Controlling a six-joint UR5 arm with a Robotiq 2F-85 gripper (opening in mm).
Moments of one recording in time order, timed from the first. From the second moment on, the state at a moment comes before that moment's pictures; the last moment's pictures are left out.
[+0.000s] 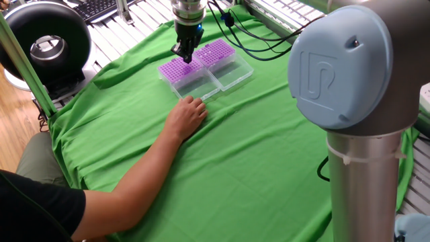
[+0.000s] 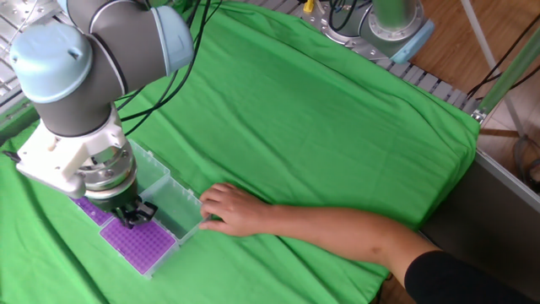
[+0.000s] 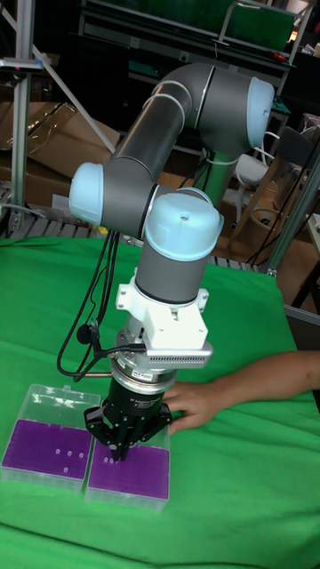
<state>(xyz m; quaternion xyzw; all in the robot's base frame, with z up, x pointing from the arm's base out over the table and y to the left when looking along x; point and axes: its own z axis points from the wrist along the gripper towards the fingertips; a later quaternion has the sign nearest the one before) 0.731 -0.014 0.055 -0.14 0.99 0.00 0.06</state>
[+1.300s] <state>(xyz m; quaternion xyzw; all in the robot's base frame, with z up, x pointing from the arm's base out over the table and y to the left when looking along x) 0.733 -0.076 0.067 -0.23 0.97 0.01 0.04</state>
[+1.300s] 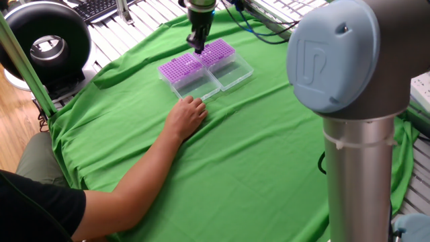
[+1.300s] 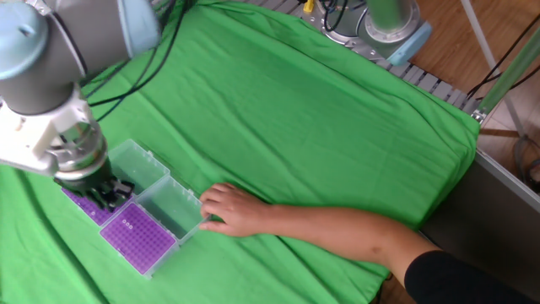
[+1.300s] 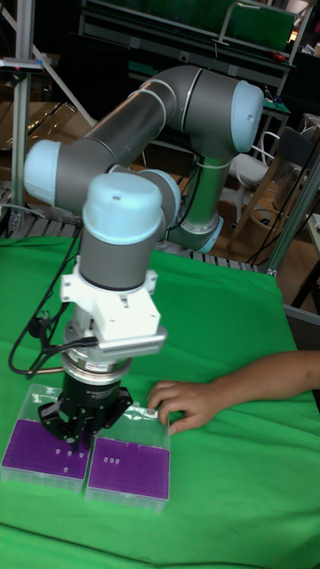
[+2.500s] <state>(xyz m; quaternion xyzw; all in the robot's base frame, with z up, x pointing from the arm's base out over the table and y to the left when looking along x) 0.732 -0.103 0.048 -0.26 0.96 0.01 0.06</state>
